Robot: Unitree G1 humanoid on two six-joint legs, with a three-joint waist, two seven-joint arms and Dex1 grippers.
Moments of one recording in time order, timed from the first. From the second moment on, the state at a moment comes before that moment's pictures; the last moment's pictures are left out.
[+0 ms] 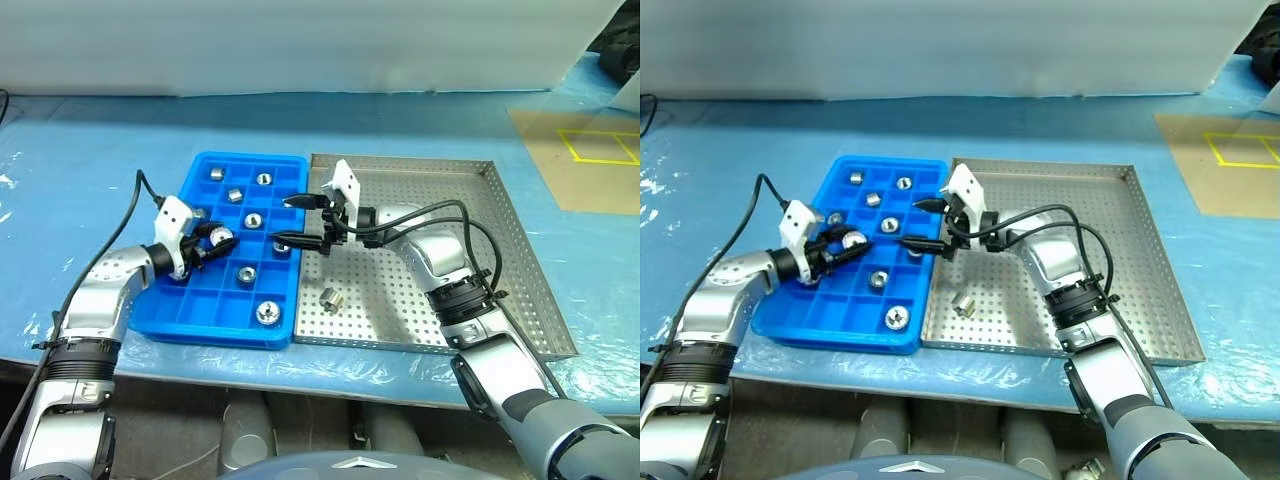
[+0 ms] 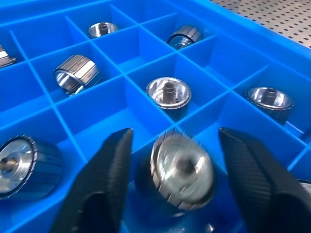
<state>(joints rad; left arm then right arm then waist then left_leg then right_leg) -0.36 0.59 0.08 0.19 -0.29 0.32 -0.86 -0.74 -0.24 0.25 0.22 0.33 0.42 0.98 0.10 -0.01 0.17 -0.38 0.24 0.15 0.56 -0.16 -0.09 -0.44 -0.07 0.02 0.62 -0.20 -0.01</state>
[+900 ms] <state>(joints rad) -0.89 0.53 -0.28 0.48 -0.29 0.31 -1.55 -0.29 -0.64 -0.07 -0.42 0.48 0.74 0.85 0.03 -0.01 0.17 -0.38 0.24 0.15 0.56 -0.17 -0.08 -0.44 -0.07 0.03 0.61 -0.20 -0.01</state>
